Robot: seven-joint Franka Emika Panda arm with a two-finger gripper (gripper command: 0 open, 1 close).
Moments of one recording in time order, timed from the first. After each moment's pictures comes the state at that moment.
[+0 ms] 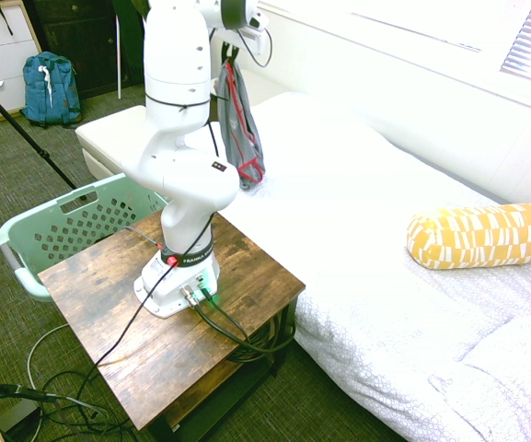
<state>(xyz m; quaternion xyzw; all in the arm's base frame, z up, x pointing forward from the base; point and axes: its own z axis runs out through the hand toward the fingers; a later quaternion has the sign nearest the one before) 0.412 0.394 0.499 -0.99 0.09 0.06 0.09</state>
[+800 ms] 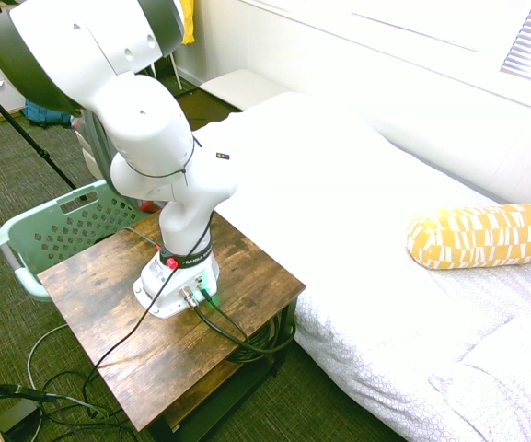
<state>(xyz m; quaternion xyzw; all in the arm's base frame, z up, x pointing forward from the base) 0.021 0.394 0.491 -1.00 -0.04 0.04 -0.01</state>
